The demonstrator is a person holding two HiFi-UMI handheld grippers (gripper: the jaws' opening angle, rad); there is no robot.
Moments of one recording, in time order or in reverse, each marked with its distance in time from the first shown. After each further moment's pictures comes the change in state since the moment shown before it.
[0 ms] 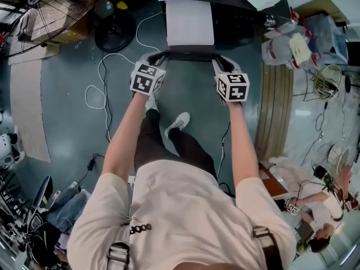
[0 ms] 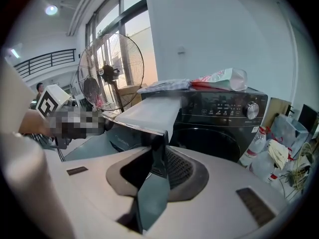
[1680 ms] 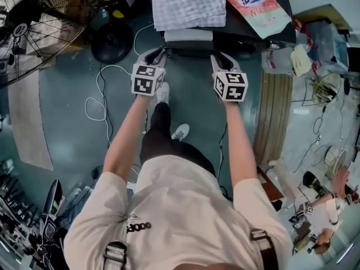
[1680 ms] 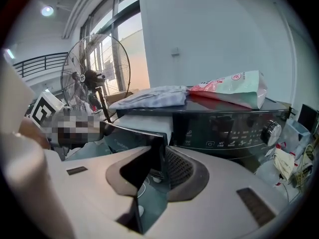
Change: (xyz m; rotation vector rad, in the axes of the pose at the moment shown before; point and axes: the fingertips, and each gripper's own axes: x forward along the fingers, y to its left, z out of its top) left arm 0.078 0.108 0.084 -0.101 -0.069 0.094; right arm 0.106 -0.057 0.100 0.034 -0.053 -0.046
